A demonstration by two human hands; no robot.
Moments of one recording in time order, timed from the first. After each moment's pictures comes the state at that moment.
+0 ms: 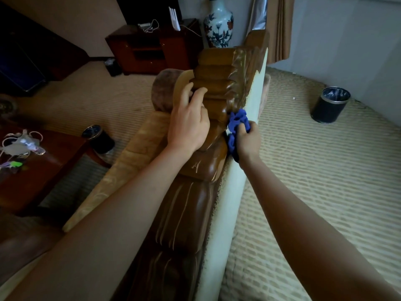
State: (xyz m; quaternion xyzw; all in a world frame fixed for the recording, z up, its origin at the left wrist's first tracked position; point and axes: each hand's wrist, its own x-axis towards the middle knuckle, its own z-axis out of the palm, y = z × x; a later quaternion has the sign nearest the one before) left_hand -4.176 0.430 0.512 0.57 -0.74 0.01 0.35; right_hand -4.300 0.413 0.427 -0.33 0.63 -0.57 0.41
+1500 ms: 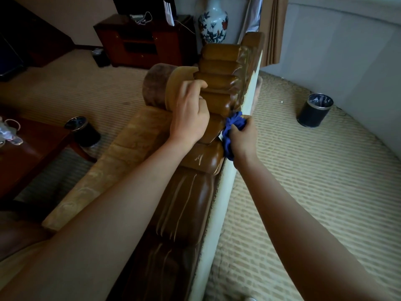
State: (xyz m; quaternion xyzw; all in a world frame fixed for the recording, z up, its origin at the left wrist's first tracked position) left_hand -4.169 0.434 0.516 0.53 -0.71 -0.05 0.45; right_hand -4.280 0.446 0.461 -0.36 0.66 -0.52 0.41
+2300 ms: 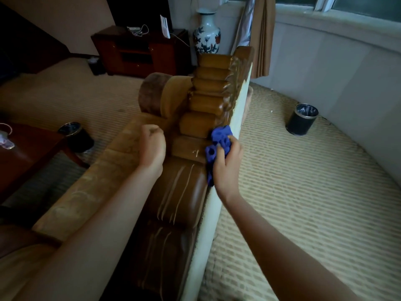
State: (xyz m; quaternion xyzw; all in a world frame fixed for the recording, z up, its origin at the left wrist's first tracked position) left_hand -4.120 0.492 0.493 0.67 -0.37 -0.35 0.54; right_hand -4.255 0.537 0.449 -0.47 0.59 -0.58 0.30
